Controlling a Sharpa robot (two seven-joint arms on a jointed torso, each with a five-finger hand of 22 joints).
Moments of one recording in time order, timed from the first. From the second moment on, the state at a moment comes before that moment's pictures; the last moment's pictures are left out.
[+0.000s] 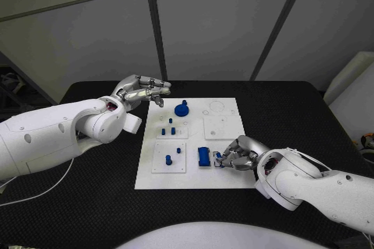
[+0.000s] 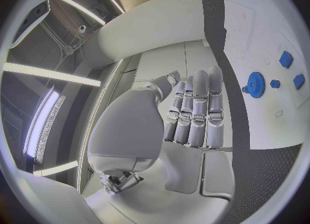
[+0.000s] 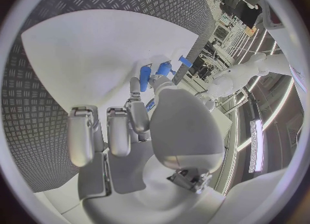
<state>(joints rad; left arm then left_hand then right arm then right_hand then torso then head) 1.16 -0.96 0.00 1.53 -0.18 -0.24 0.30 1.35 -0.14 0.46 -0.06 0.14 1.03 0.19 0.11 0.07 1.13 0.11 0.24 0.12 1.11 0.03 0.96 0.46 0.20 1.04 0.13 0.58 0.90 0.95 -0.87 -0.02 1.83 -1.28 -0.42 -0.58 1.30 -0.10 0.13 0.29 0.58 1.11 0.05 0.24 0.49 1.43 -0.02 1.25 1.31 1.47 -0.07 1.50 1.31 0.02 1.47 0.04 1.54 1.31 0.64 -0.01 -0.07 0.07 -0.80</state>
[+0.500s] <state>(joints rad) 1.16 -0.96 0.00 1.53 -0.18 -0.24 0.30 1.35 -0.14 0.46 -0.06 0.14 1.03 0.19 0.11 0.07 1.13 0.11 0.24 0.12 1.11 0.03 0.96 0.46 0.20 1.04 0.13 0.58 0.90 0.95 -0.85 -0.02 1.81 -1.27 -0.39 -0.58 1.24 -0.09 0.09 0.29 0.54 1.11 0.05 0.25 0.49 1.43 -0.02 1.25 1.31 1.47 -0.07 1.50 1.31 0.02 1.47 0.04 1.54 1.31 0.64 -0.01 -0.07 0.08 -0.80</state>
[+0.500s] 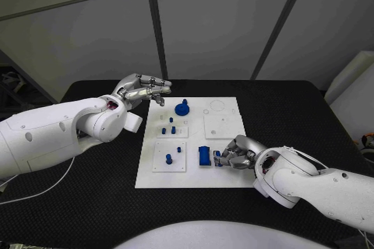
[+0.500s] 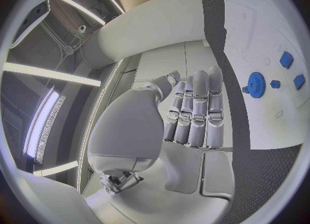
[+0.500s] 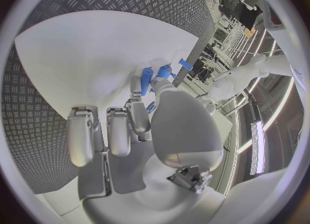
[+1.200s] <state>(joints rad) 1.16 -0.96 0.00 1.53 -0.18 -0.24 0.30 1.35 -0.14 0.46 -0.06 0.14 1.03 0.19 0.11 0.07 1.13 0.11 0.24 0.12 1.11 0.03 0.96 0.46 0.20 1.04 0.13 0.58 0.90 0.95 -0.85 -0.02 1.81 -1.27 -0.39 -0.58 1.13 -0.08 -0.02 0.29 0.40 1.11 0.05 0.25 0.49 1.43 -0.02 1.25 1.31 1.47 -0.07 1.50 1.31 0.02 1.47 0.04 1.54 1.31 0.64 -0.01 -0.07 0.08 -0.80</state>
